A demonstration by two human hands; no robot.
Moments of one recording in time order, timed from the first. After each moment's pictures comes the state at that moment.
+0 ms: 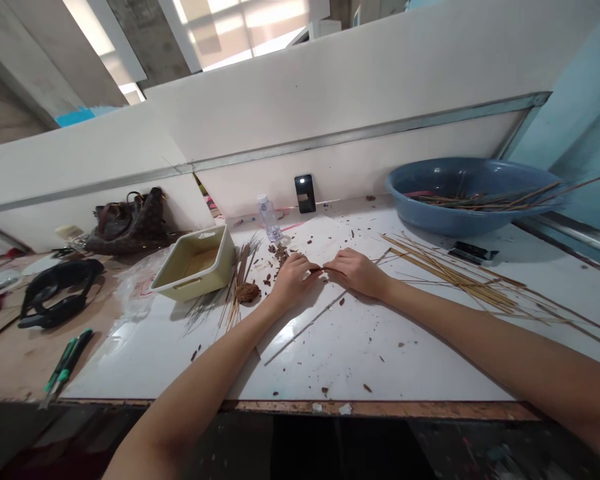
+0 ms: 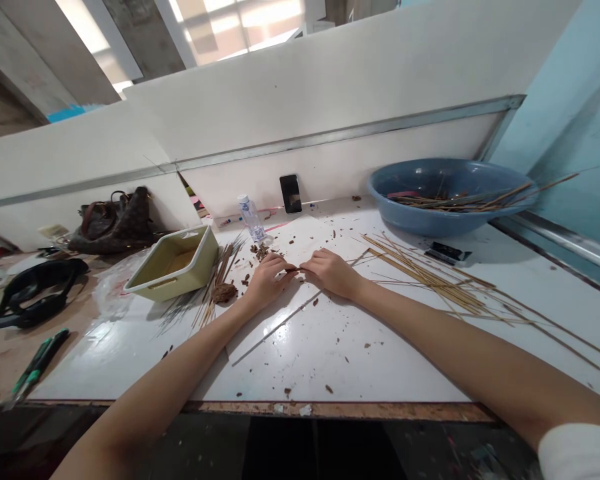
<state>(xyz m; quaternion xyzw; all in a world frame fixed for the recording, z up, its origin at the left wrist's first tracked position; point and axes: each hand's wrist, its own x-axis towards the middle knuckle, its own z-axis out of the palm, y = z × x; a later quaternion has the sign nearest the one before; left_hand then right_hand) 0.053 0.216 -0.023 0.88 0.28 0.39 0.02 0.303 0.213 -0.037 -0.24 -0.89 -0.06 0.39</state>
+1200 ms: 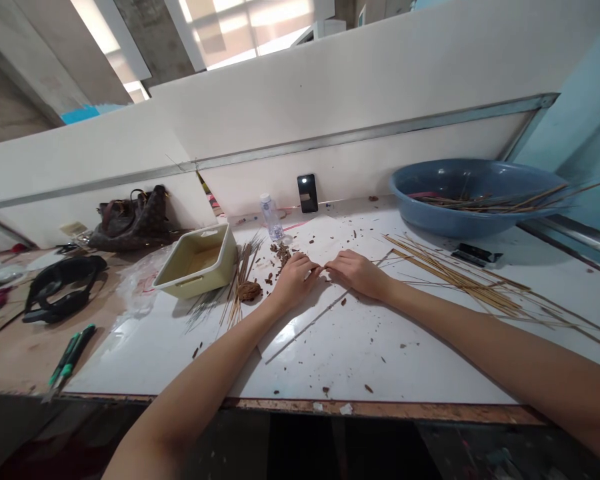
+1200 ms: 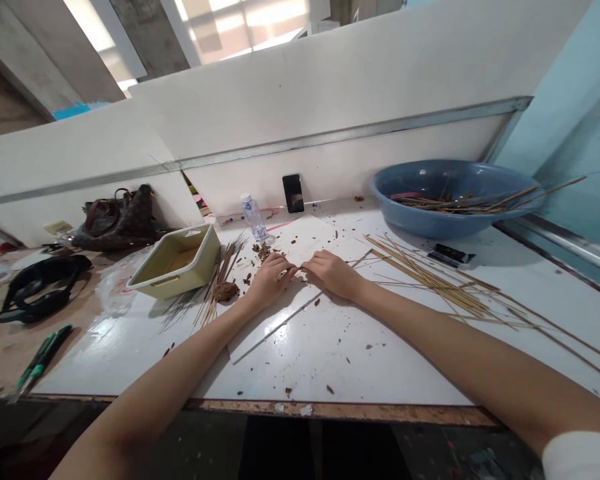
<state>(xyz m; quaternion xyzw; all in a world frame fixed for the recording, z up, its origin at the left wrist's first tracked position) 0.054 0.212 -0.021 0.88 0.29 0.37 0.02 0.303 0.212 -0.036 -0.24 -0.90 -0.04 0.36</state>
